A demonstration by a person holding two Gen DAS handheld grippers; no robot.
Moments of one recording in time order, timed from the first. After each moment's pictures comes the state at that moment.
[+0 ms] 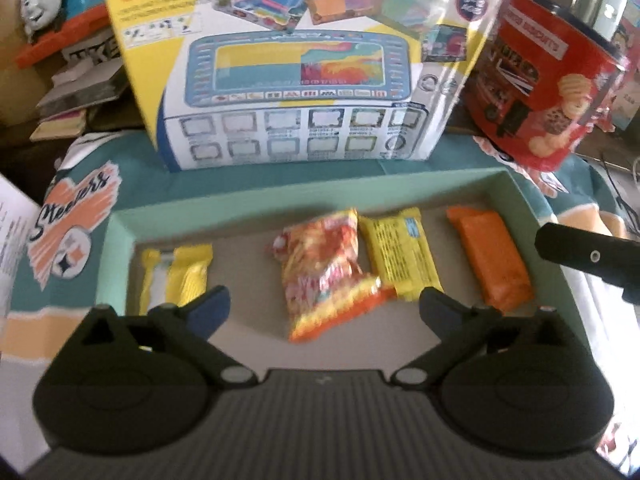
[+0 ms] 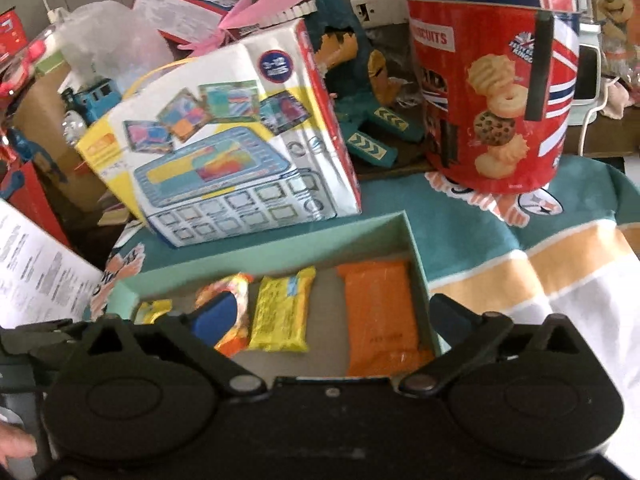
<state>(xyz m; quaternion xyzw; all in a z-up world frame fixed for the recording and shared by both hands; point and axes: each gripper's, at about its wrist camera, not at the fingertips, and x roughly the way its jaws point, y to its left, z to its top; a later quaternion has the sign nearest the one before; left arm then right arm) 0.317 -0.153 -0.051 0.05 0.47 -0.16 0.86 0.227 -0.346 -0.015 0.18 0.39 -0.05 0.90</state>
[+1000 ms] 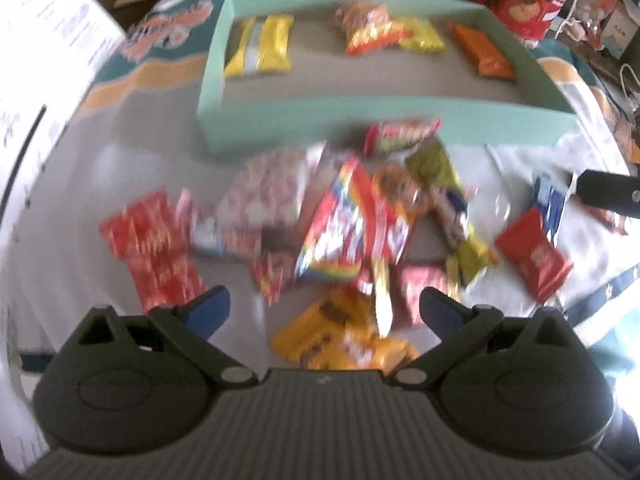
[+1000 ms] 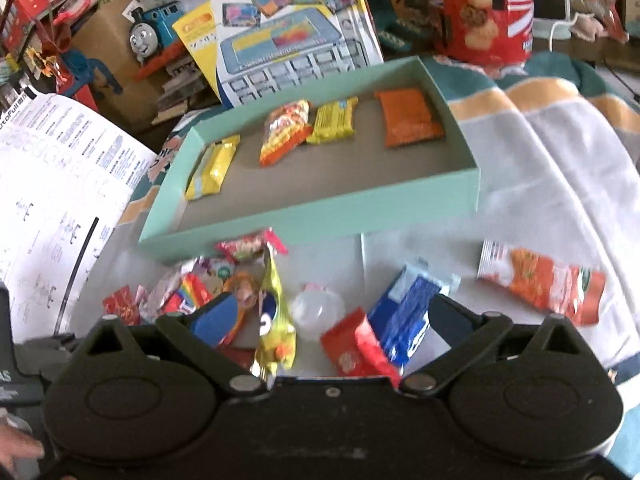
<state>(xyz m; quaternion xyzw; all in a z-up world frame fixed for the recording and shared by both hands) 0.087 -0.044 -0.090 0.05 0.55 -0.12 0.83 0.031 -0.260 -0.022 0.18 0.44 -0.02 0.88</state>
